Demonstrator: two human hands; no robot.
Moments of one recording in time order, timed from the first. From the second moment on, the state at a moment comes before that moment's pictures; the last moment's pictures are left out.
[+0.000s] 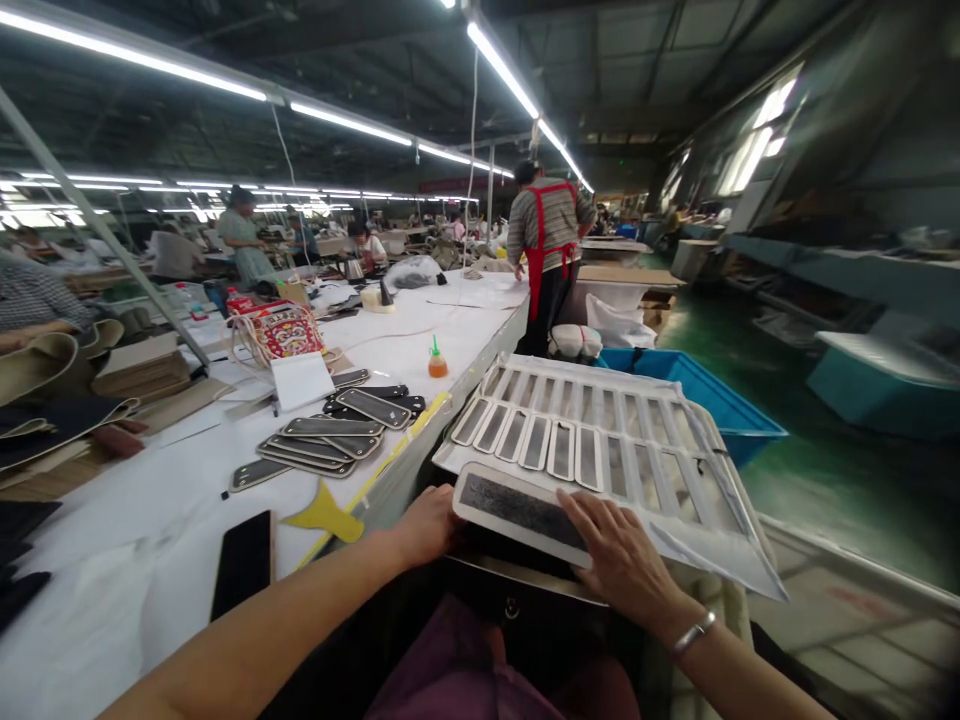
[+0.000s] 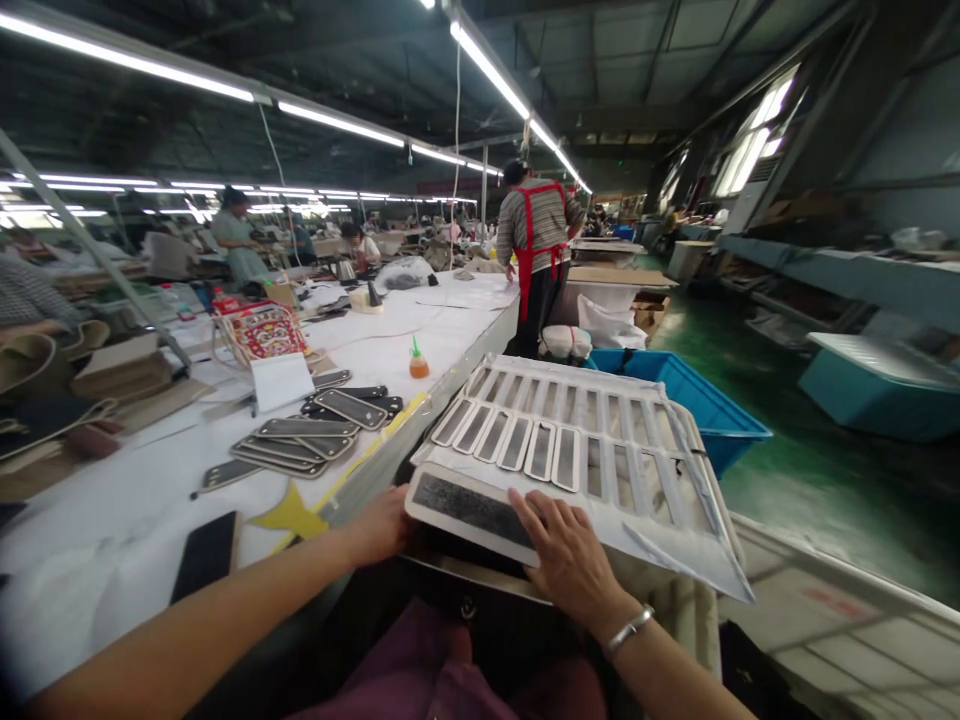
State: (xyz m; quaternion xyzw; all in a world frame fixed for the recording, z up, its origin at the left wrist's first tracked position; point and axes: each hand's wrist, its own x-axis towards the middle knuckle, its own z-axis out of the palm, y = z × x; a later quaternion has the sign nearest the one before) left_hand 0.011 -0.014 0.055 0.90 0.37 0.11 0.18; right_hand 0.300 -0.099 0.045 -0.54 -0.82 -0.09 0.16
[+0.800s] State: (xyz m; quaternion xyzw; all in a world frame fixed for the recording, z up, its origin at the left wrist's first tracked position) left_hand -0.013 -0.042 0.003 0.66 0.59 0.18 0.43; right_hand 0.286 -0.100 0.036 -0.43 -0.88 -0.19 0.00
